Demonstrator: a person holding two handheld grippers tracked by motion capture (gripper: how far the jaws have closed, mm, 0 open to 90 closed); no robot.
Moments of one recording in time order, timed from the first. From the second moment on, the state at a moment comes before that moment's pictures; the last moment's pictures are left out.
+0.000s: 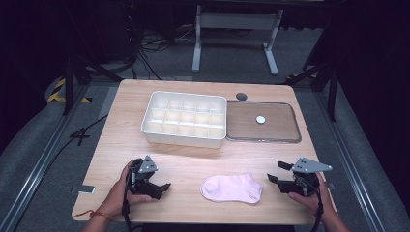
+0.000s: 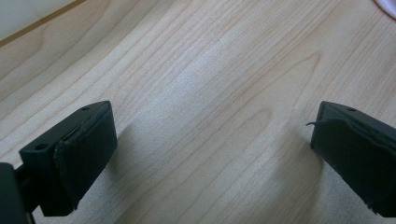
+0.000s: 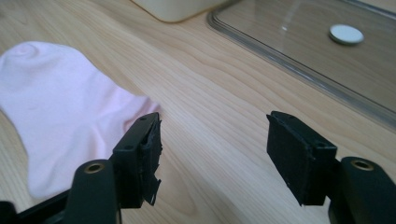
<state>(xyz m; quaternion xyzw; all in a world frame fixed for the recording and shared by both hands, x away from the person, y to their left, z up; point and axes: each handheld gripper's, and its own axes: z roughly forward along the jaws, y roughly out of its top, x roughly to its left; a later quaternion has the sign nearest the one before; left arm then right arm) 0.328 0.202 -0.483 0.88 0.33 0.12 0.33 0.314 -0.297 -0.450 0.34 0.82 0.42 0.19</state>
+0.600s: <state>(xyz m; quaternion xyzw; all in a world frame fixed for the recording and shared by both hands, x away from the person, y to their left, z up) 0.328 0.201 -0.484 0.88 0.33 0.12 0.33 0.306 -0.200 -0.458 0.21 0.87 0.42 0.11</state>
